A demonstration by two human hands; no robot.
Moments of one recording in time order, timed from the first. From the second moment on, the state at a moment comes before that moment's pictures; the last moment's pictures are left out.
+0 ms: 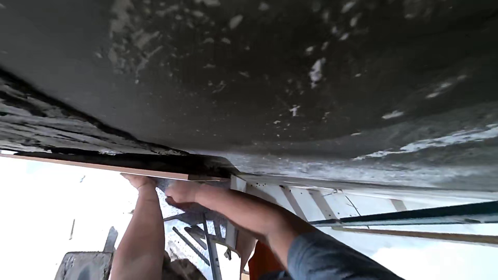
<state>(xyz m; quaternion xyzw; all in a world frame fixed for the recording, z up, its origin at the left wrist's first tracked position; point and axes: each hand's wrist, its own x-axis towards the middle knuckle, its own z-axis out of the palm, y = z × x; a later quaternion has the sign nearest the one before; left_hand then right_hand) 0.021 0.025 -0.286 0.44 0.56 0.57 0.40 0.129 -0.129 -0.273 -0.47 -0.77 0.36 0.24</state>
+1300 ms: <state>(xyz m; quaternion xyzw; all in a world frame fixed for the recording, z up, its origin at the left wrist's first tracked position) -0.024 0.062 -0.288 0.44 0.62 0.51 0.41 0.102 -0.075 -0.245 -0.44 -0.81 0.32 0.21</state>
